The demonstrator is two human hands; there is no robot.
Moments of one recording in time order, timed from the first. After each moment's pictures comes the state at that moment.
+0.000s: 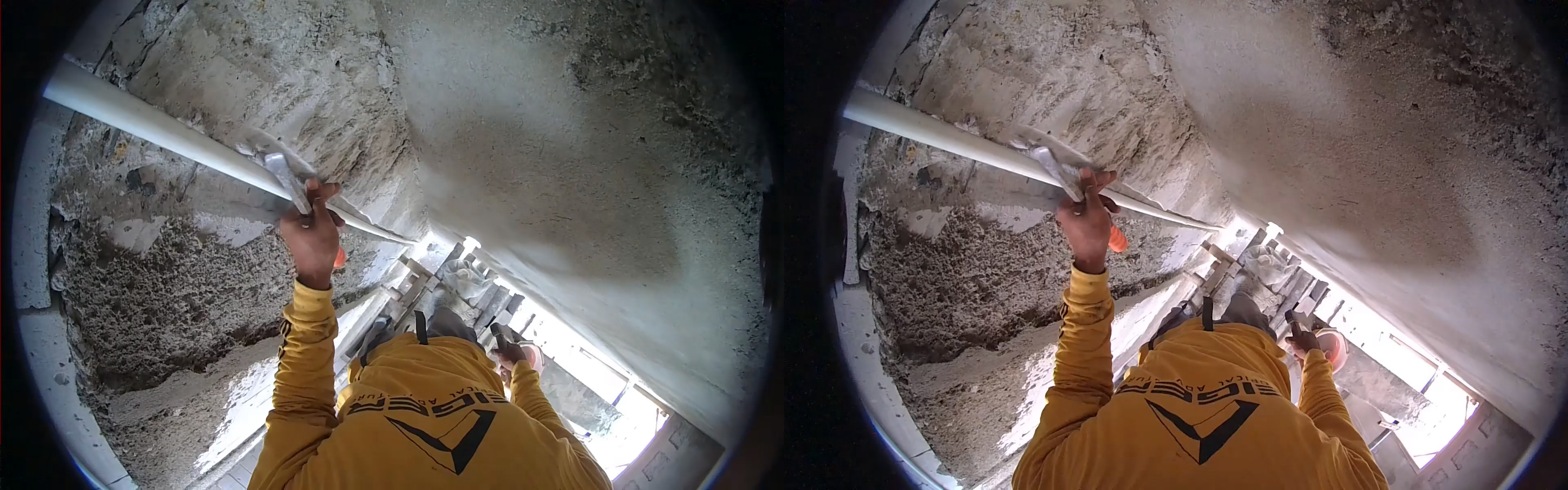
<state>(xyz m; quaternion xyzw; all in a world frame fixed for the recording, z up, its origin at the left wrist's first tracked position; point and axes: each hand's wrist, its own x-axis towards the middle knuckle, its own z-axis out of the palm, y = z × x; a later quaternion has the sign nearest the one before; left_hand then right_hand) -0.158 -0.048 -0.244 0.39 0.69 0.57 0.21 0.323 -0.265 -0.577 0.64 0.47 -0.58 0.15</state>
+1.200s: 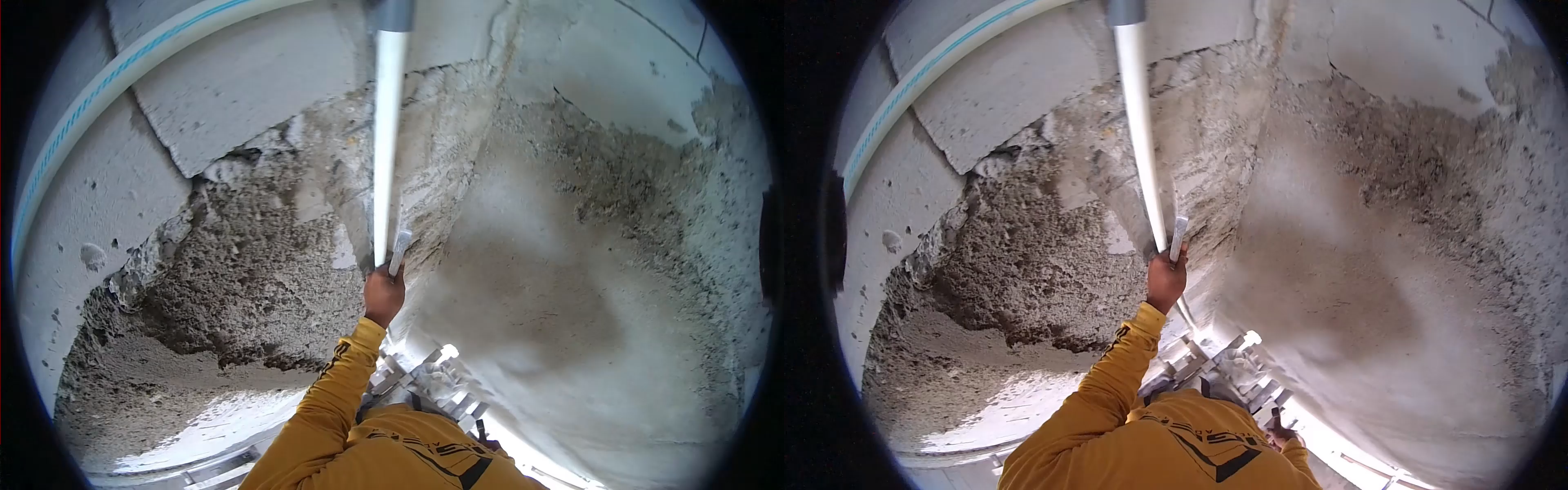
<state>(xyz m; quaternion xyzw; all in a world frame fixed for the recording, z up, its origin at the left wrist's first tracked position) -0.166 -0.048 -0.303 0.43 0.73 0.52 0.13 0.313 -0.265 -0.514 0.75 0.33 -0.57 0.08</state>
